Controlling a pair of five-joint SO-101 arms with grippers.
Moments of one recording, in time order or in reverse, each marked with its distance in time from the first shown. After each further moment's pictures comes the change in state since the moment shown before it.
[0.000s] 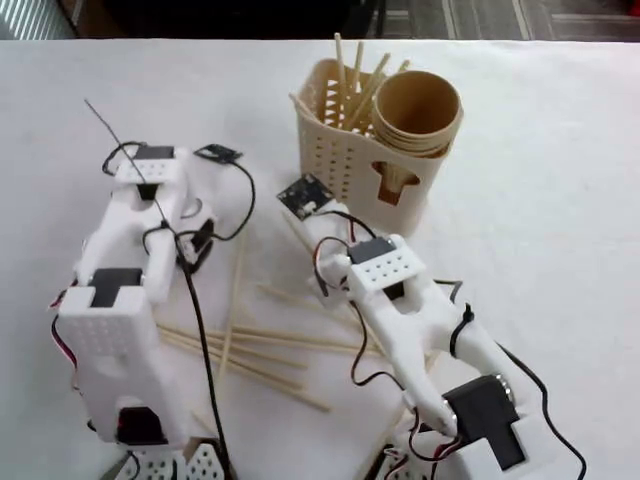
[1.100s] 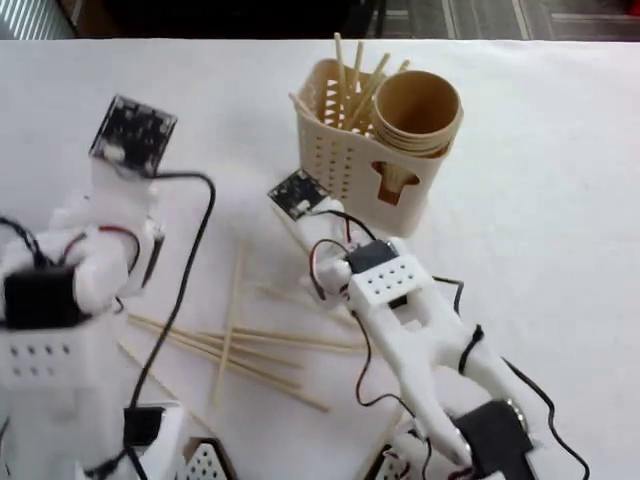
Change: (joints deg) left arm -0.5 -77.4 23.1 2.5 4.4; right arm -2.5 -9.0 0.0 4.0 0.0
